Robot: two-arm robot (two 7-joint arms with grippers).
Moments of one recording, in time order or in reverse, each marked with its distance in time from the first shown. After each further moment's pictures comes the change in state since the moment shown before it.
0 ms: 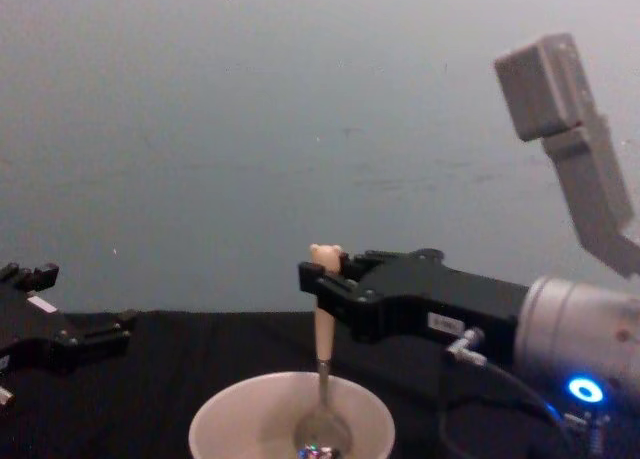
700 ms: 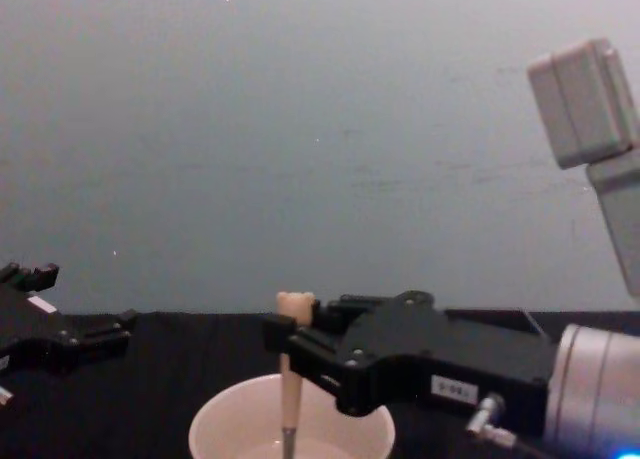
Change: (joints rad) left arm 0.000 0.000 0.000 0.000 0.000 0.000 0.000; right arm -0.113 0.078 -0.025 -0.161 0.037 0.025 0.073
